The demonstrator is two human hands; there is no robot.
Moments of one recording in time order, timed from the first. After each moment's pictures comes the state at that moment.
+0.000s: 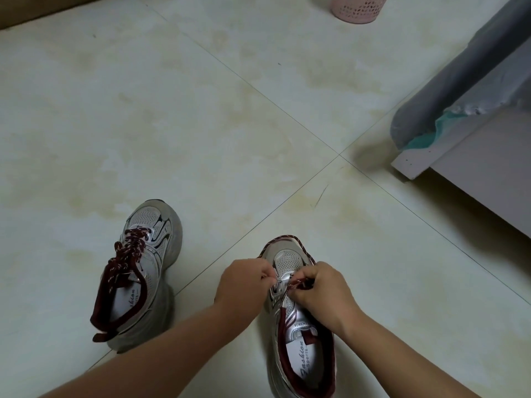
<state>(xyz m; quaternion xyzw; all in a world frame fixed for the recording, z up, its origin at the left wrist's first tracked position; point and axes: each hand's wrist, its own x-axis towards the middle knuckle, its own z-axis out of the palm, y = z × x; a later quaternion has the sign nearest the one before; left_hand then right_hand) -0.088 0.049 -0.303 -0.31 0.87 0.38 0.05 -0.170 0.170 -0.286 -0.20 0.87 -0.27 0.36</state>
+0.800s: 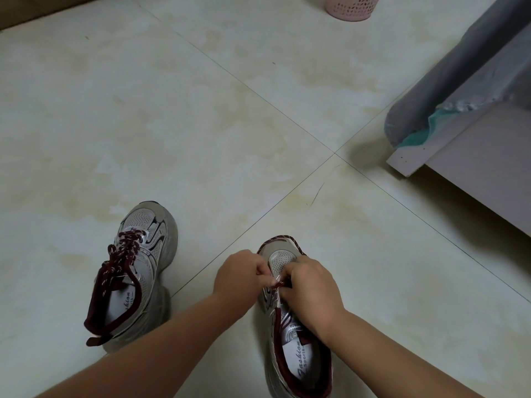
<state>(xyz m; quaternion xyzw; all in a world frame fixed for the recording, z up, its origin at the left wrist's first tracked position) -0.099 0.041 -0.315 -0.30 0.87 0.39 0.10 -0.168 0.157 -0.300 -0.33 0.90 -0.11 0.26</state>
